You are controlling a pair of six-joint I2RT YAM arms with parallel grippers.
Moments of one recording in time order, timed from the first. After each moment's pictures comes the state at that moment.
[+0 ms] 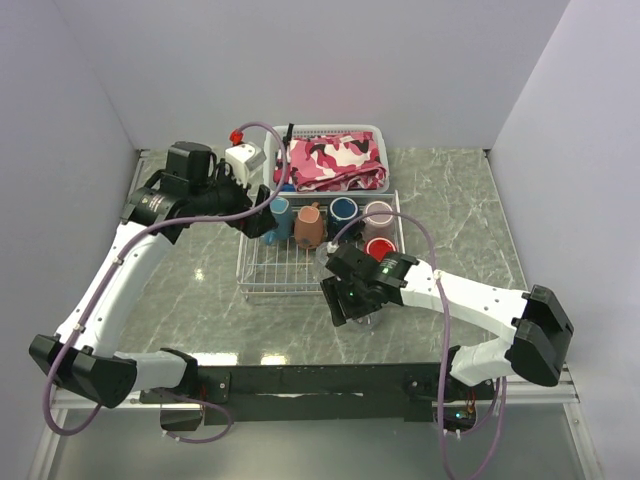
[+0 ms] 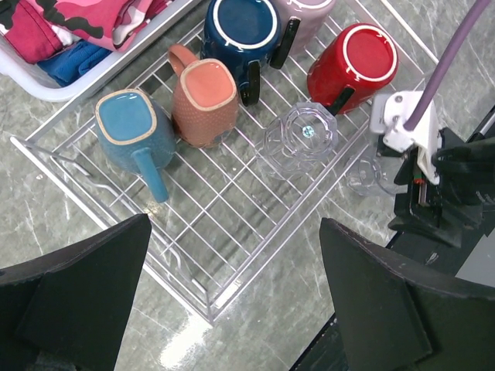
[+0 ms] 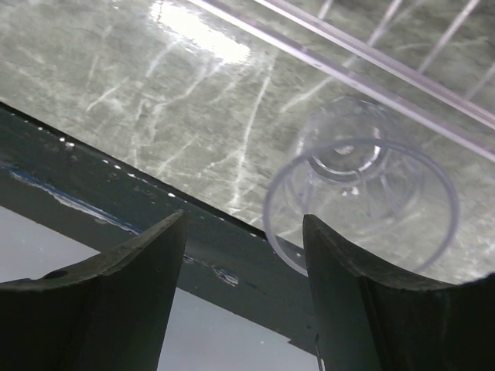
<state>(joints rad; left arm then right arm) -0.36 1.27 1.46 -0.83 0.47 0.11 0.98 1.35 1.01 -0.84 0.01 0.58</state>
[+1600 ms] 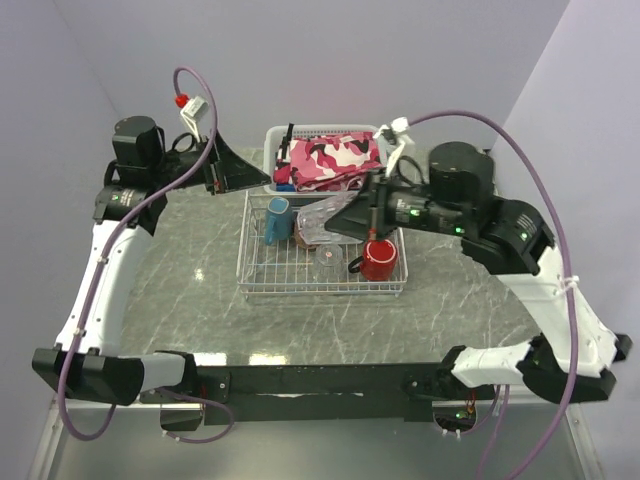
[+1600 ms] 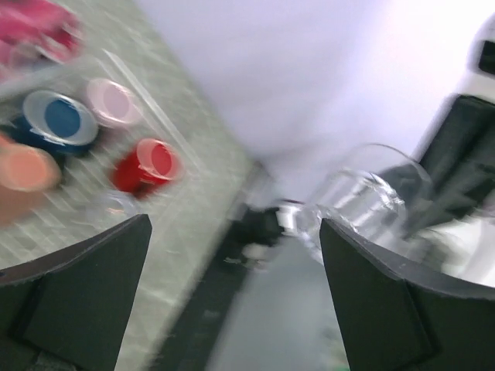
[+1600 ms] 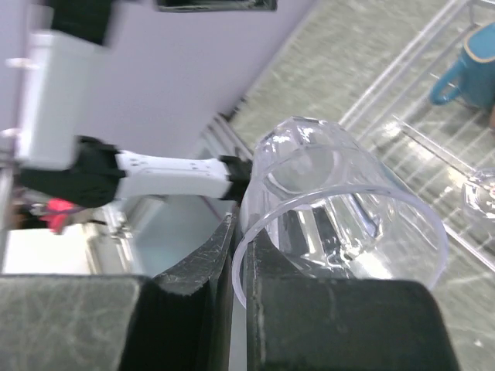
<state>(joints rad) -0.14 1.26 1.53 -0.49 1.01 -0.59 0.89 1.29 1.91 -0.95 -0.25 0.60</state>
